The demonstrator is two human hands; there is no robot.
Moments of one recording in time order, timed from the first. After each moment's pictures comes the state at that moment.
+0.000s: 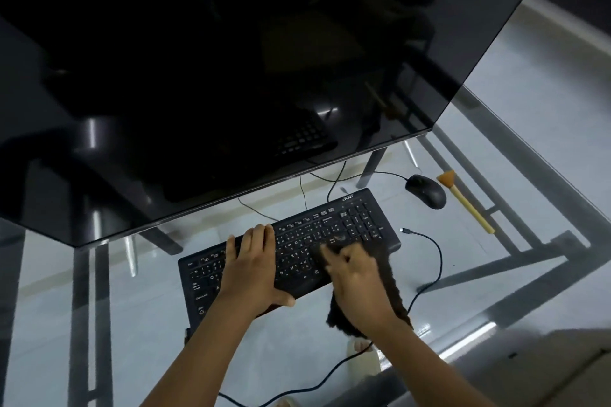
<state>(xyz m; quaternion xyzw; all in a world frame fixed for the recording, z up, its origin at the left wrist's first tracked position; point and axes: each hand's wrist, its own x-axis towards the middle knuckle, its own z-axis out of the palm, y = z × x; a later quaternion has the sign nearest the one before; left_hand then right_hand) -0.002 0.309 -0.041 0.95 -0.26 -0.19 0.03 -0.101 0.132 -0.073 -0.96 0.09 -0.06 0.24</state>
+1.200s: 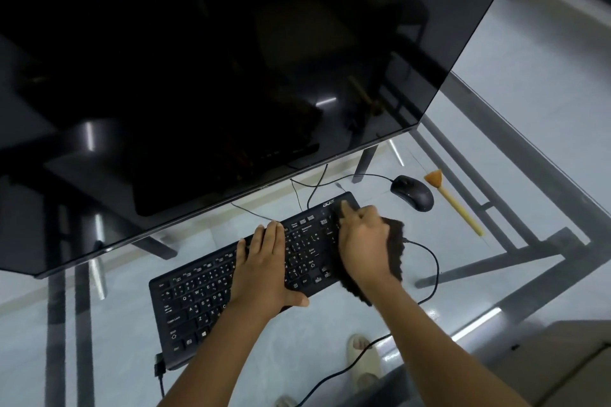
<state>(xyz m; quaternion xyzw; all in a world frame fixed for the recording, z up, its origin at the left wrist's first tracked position) -0.002 0.244 -0.043 0.94 -0.26 -0.21 0.05 -0.043 0.067 -0.055 -0.93 0.27 -0.08 0.23</state>
